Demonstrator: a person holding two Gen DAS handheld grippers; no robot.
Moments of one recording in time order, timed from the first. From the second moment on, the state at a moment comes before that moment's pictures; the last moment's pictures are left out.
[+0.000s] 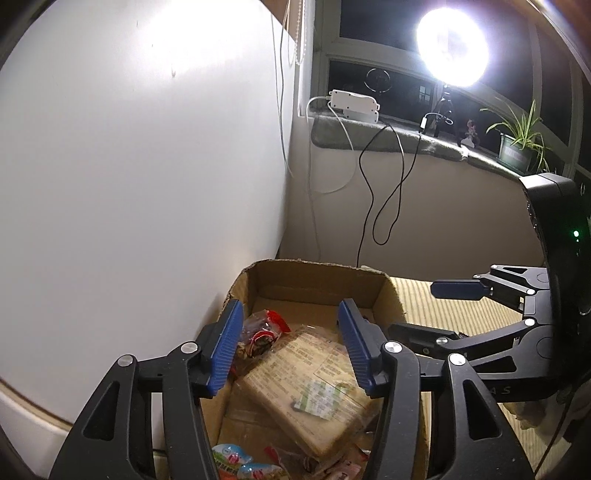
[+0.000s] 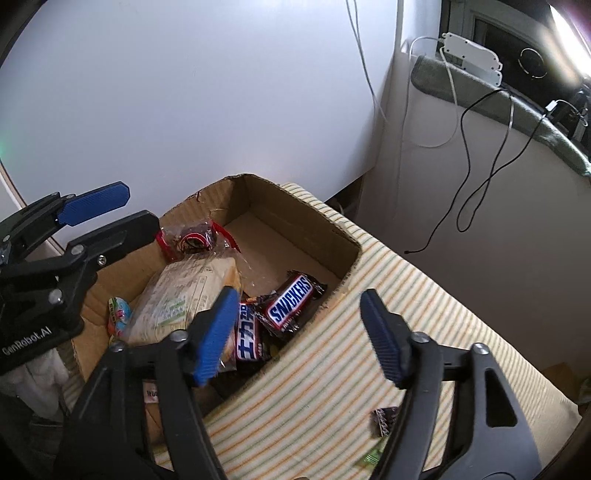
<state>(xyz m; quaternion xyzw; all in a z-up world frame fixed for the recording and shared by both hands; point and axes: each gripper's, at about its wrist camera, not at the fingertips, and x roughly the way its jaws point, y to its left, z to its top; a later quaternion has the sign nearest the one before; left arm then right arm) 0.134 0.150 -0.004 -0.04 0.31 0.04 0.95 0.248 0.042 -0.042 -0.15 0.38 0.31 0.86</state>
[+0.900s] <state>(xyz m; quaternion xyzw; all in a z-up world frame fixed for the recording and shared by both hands) 0.108 0.050 -0.005 -0.03 0.30 -0.03 0.95 0.234 -0.097 -0.040 -0.15 0.38 0.24 0.88</state>
